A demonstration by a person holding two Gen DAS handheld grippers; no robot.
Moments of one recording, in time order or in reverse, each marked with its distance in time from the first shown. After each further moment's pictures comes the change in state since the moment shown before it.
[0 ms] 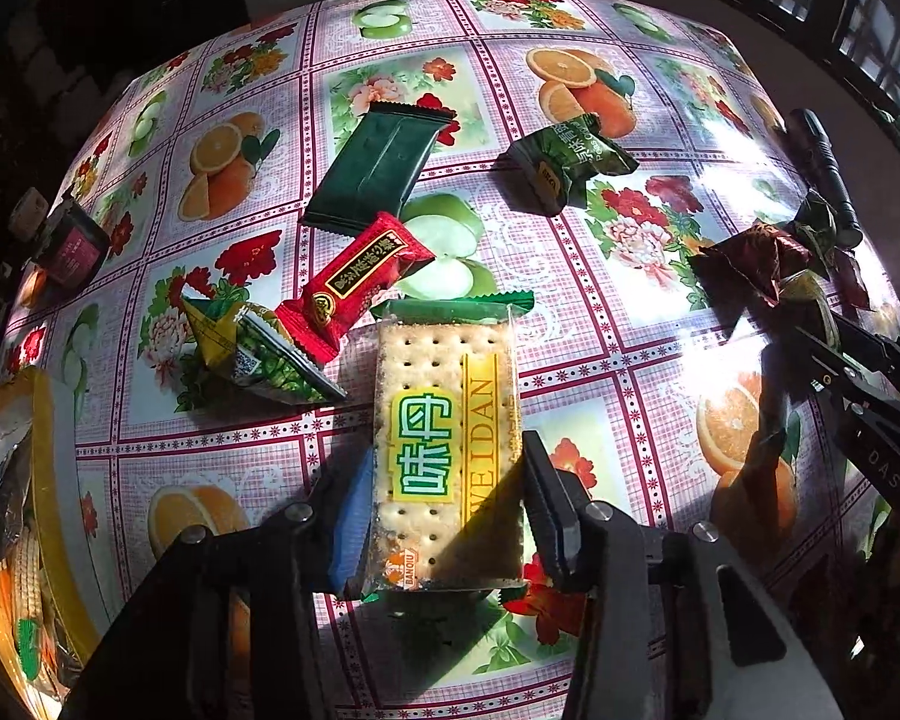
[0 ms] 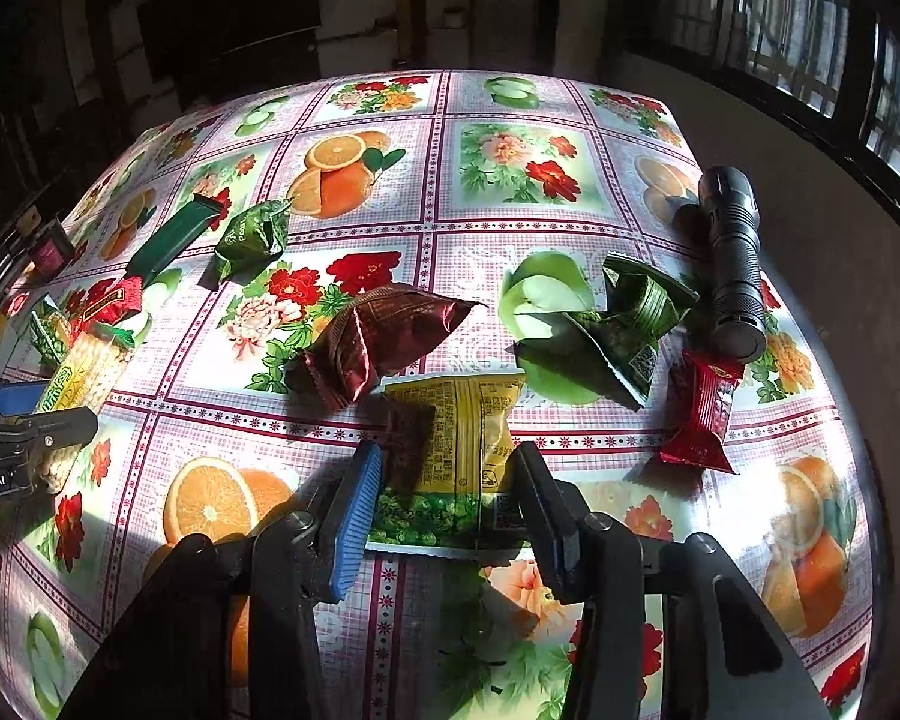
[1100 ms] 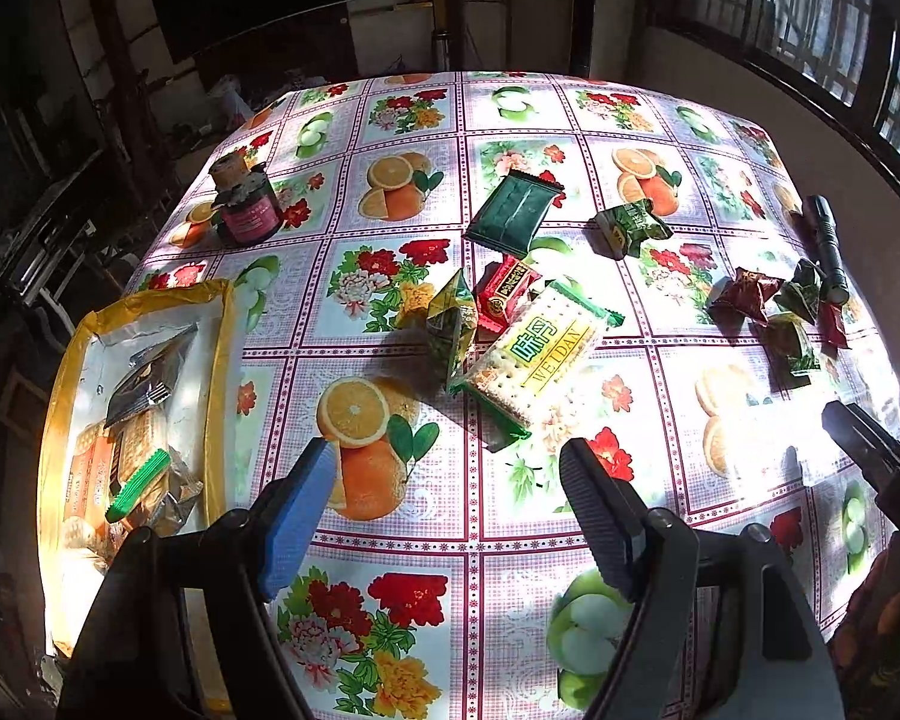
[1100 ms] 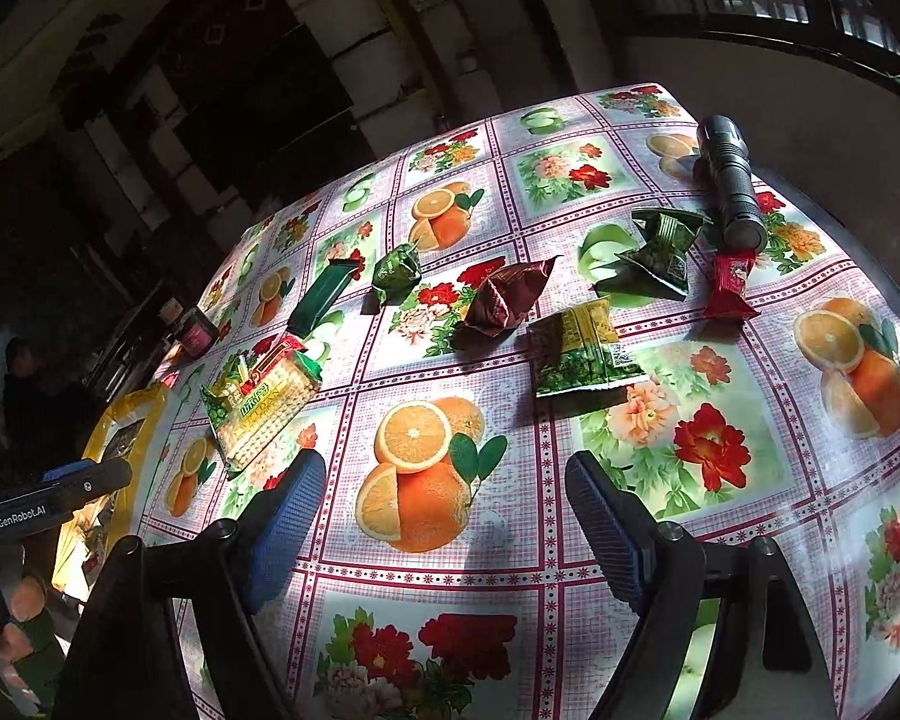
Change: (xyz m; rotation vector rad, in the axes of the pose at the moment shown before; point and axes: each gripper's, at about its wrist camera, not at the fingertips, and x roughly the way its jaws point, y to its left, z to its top) left arm -0.096 0.031 -0.056 -0.135 -0.147 0.120; right arm -0.074 -0.005 -0.051 0.250 -0.140 0.277
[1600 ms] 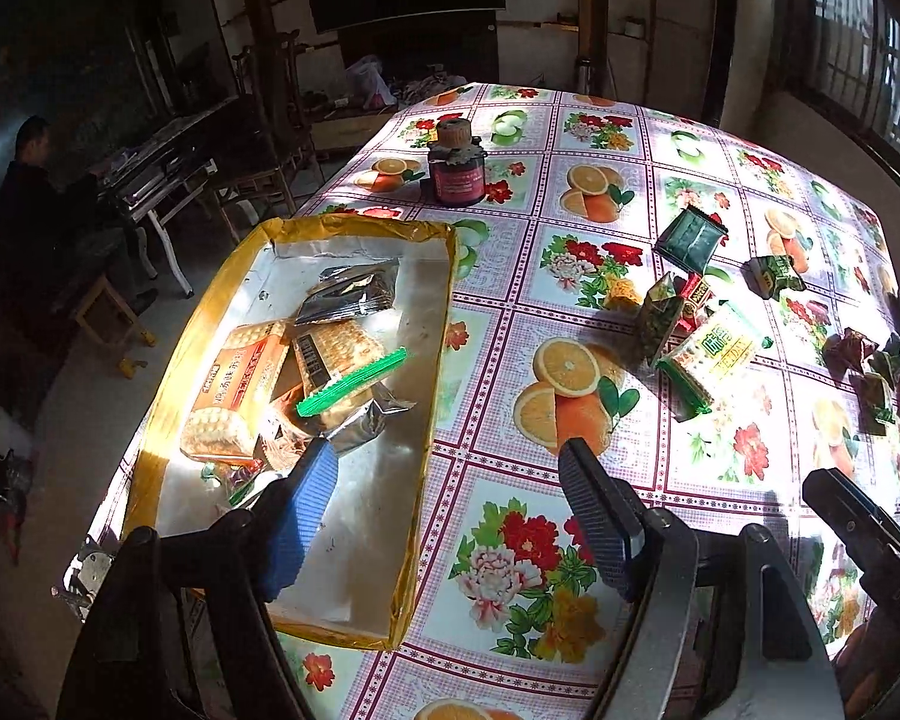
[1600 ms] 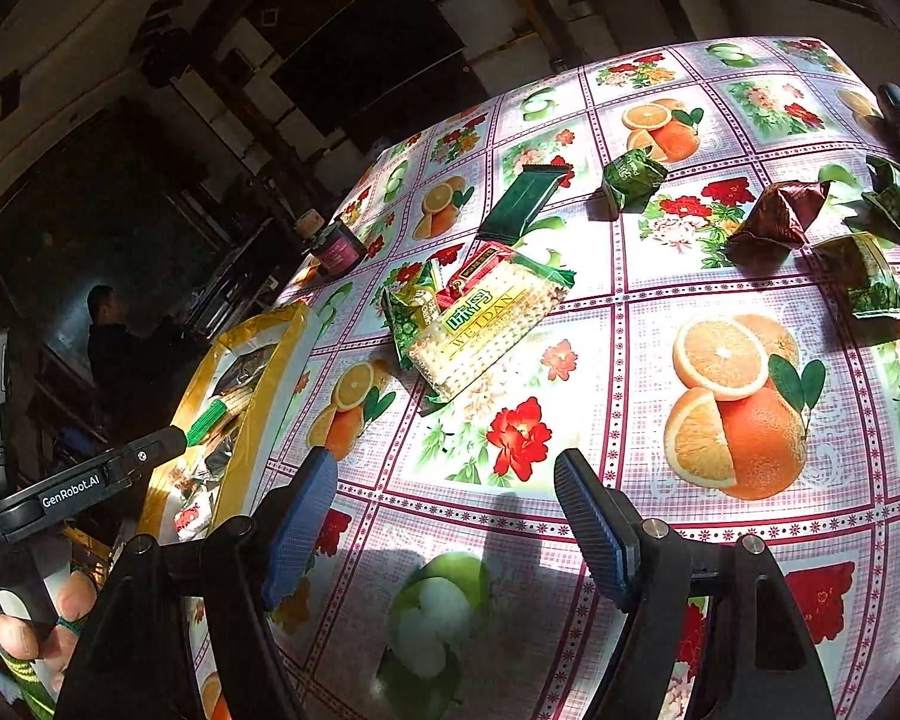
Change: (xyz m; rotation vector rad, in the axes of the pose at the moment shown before) left arm -0.043 0.089 -0.057 -0.249 -0.043 0.209; right arm 0.036 0.103 -0.038 -0.059 0.138 0.283
